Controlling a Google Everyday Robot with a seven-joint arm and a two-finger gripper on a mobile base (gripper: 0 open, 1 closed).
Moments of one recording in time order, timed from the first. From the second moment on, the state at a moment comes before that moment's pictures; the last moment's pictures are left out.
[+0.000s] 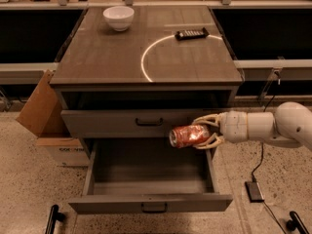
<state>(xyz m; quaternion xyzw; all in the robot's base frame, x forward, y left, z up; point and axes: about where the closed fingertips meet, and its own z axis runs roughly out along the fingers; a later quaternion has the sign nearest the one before) 0.560 -0.149 0.693 -0.66 0.50 0.18 0.54</state>
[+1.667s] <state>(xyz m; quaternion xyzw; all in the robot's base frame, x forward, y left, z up) 0.575 -0.149 0.830 -0.69 0.43 0.12 0.57</state>
